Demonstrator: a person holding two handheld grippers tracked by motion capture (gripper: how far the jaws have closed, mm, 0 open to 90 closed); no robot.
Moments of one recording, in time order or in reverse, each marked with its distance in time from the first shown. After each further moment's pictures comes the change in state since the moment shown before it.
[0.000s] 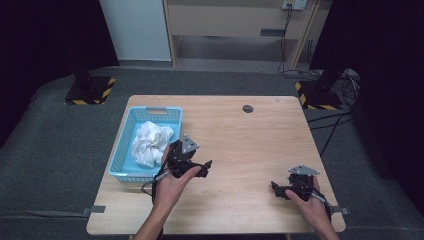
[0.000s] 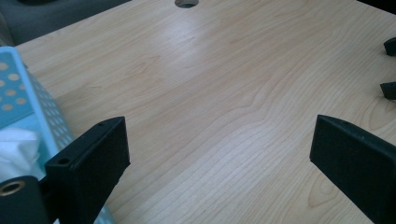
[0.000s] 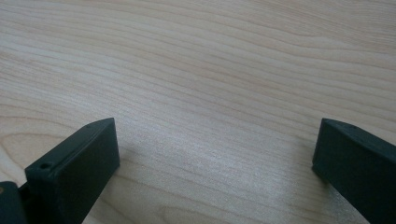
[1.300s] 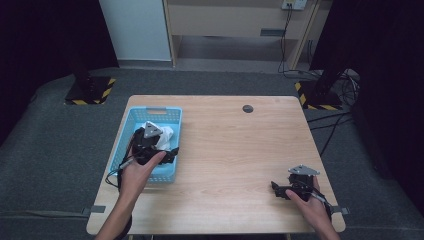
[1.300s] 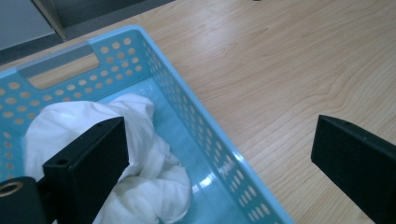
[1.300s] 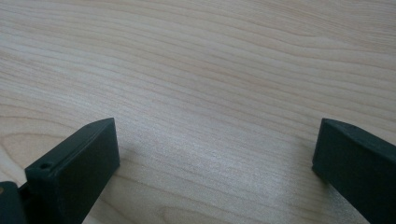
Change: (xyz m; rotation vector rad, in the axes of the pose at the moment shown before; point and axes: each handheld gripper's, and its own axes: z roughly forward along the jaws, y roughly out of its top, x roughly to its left) left arm 0.086 -0.012 -0.044 0.028 0.099 -0.073; right arm 0.000 0.000 0.000 0.000 0.000 0.000
